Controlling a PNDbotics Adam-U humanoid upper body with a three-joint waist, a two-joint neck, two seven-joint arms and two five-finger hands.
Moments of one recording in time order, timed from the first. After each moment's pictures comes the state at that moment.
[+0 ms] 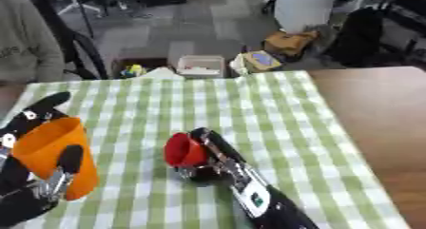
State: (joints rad) left arm -0.38 0.46 -0.27 -1.86 -0.08 -0.29 0.09; right arm -0.83 0.07 0.04 -0.79 0.72 -0.50 -0.05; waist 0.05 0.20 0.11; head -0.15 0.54
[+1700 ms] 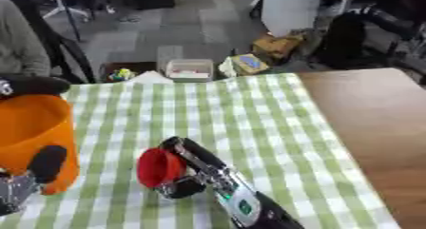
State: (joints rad) left arm -0.54 0.73 -0.34 -1.98 -0.05 -0.33 -0.02; right arm -0.77 0.07 0.26 -0.99 0.50 -0.53 0.17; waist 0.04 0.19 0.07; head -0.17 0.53
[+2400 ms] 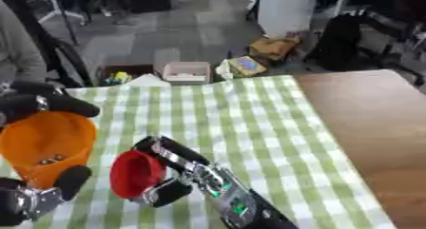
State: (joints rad) left arm -0.60 0.79 -0.38 -1.98 -0.18 -0.27 -0.10; right arm -0.78 0.06 0.37 -1.12 0.29 -0.48 0.32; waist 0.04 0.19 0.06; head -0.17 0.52
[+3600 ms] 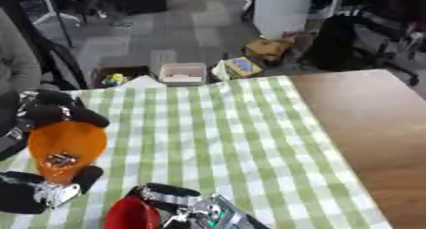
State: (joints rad) left arm -0.65 0.78 -0.42 -1.87 -0.38 -0.36 -0.08; right arm -0.71 0.06 0.46 -1.06 0.12 -0.45 0.54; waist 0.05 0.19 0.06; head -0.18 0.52
